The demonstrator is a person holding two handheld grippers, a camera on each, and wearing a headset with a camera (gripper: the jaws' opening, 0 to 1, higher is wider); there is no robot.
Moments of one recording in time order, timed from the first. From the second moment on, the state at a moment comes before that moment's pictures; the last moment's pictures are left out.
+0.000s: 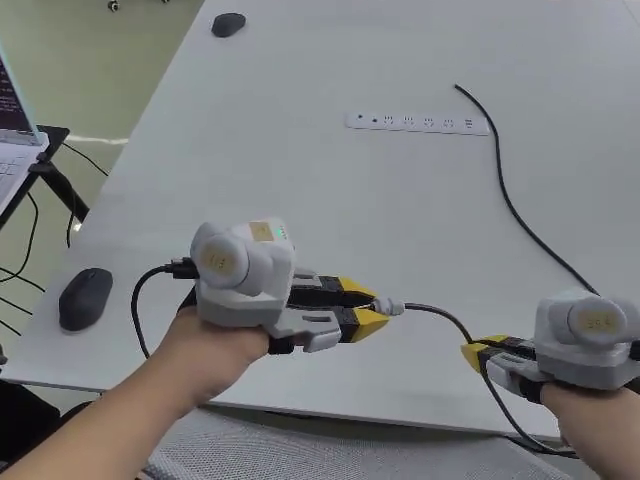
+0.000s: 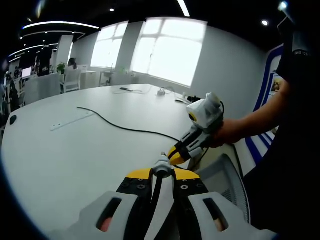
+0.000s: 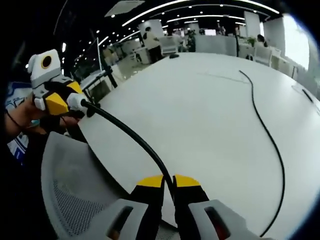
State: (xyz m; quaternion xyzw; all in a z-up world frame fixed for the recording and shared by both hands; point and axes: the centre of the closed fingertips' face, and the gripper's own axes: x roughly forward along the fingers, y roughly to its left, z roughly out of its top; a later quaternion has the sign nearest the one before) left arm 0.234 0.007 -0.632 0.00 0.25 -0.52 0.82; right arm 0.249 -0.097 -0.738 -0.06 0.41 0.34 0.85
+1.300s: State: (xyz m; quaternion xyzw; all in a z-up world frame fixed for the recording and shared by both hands) left arm 0.228 0.003 -0.637 0.00 0.26 -0.52 0.81; right arm 0.237 -0.009 -0.653 -0.32 0.21 0.49 0.78
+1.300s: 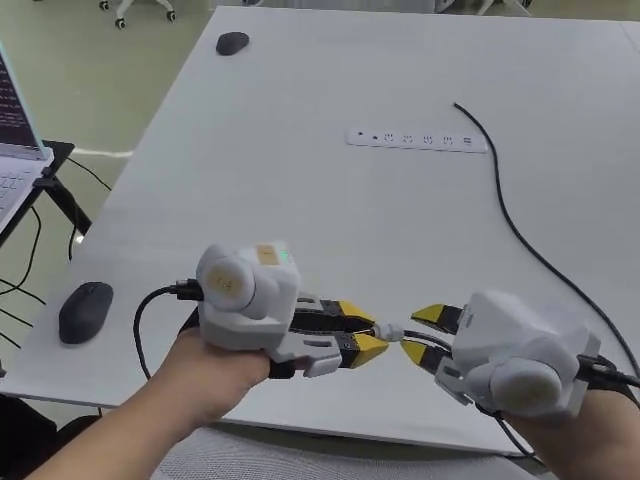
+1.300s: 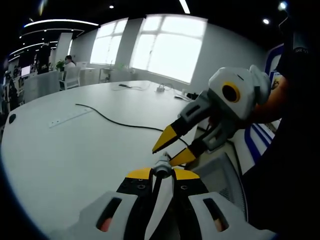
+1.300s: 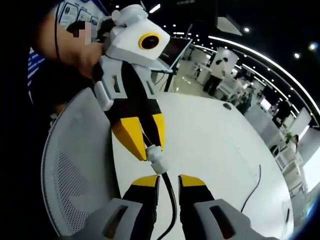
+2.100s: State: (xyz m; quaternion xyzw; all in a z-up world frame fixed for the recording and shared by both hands) left arm 0.234 0.006 -0.639 0.00 0.26 -0.52 0.81; right arm 0.247 -0.017 -0.672 -0.24 0.26 0.47 0.81
